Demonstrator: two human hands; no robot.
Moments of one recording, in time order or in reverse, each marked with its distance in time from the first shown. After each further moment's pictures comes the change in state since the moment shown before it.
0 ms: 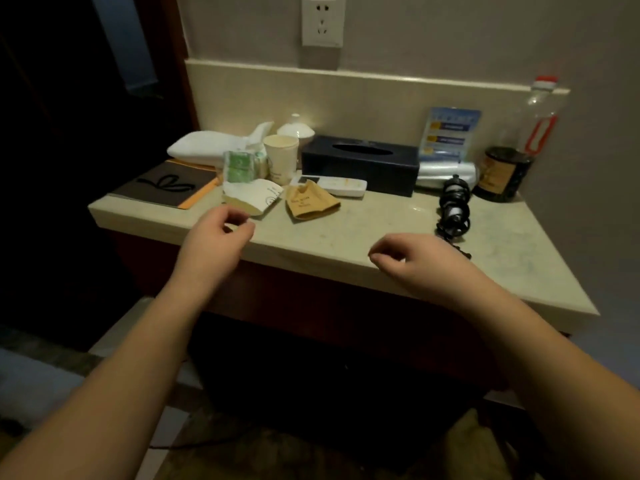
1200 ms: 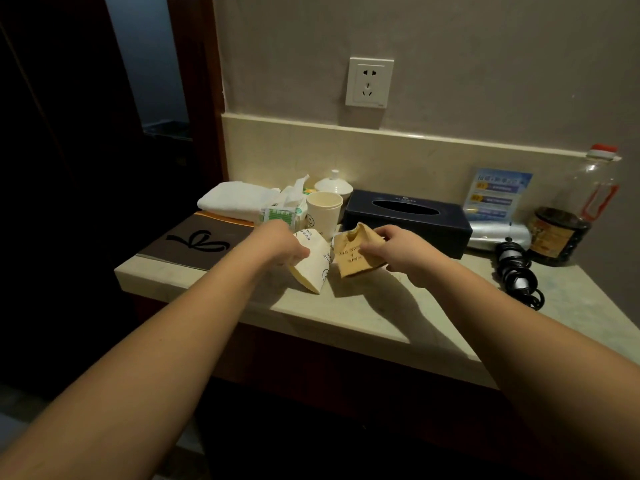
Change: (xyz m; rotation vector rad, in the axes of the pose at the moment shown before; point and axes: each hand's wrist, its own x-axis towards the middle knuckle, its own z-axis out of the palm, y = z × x) left_hand 0.176 0.003 0.005 0.480 -0.392 -0.064; right_hand 0.192 -0.051 0.018 0.456 0.059 0.319
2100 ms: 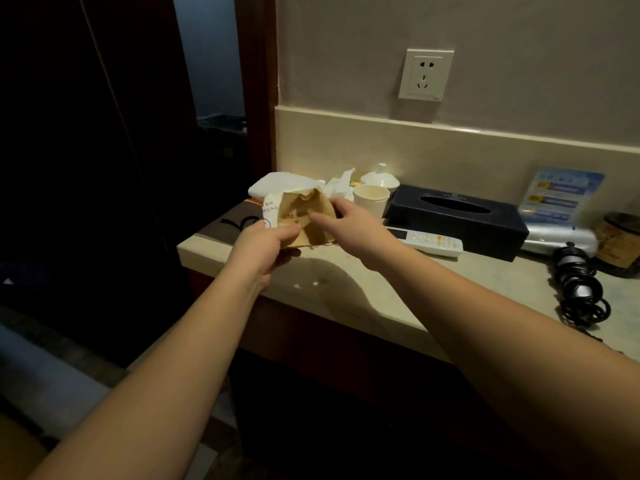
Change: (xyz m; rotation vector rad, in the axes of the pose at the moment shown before) left_hand -0.056 -0.071 -0.005 -1.183 0.246 -0.071; right_hand -0.016 -0.084 0.090 0.149 -0.138 -0.377
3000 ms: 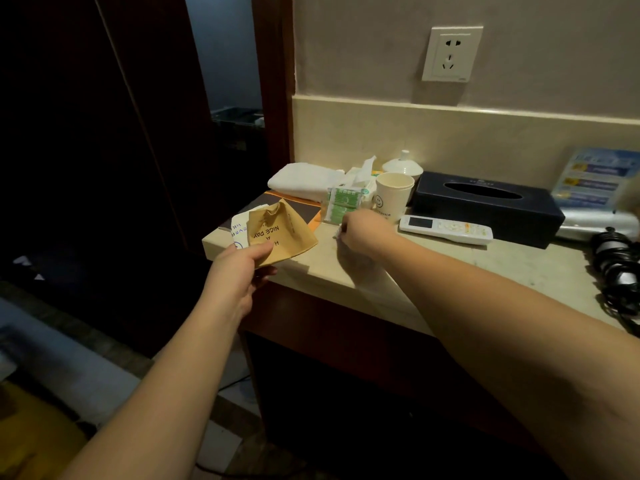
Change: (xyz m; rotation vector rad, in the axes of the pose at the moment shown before) left_hand -0.009 -0.027 -0.067 -0.095 0.191 -0.087; right_hand 0.065 0.041 0.037 -0.916 -0.040 0.095
